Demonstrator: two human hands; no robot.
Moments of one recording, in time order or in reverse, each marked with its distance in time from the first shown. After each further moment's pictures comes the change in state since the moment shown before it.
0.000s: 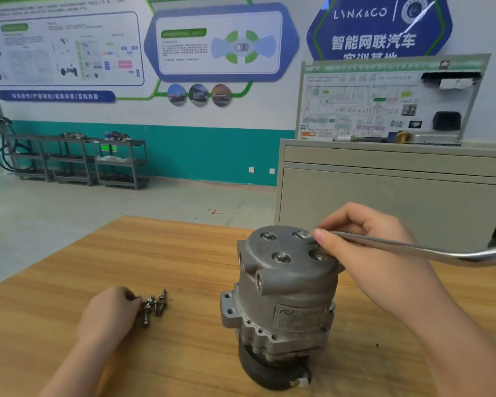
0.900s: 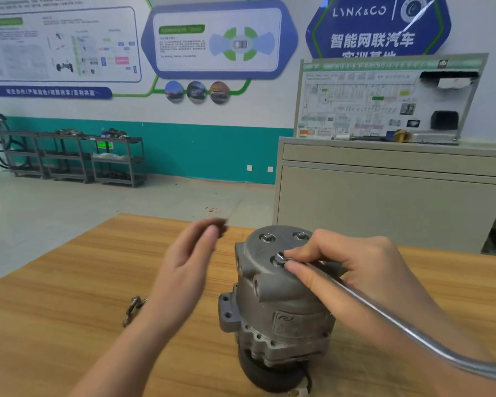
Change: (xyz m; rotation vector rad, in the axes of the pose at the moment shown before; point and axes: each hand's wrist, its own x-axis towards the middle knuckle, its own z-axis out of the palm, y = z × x) left_hand -0.100 0.127 -0.062 -0.983 -0.117 0.635; right_hand -0.020 -0.009 0.012 -0.250 -0.074 -0.542
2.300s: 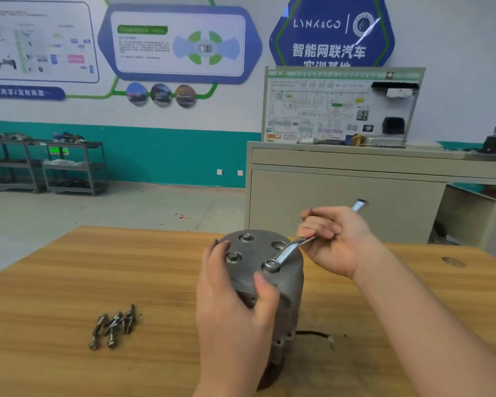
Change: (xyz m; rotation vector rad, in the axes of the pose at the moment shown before) left_hand -0.052 0.019 0.085 0.147 0.266 0.082; right_hand 0.042 0.061 -0.004 1.624 0.371 1.181
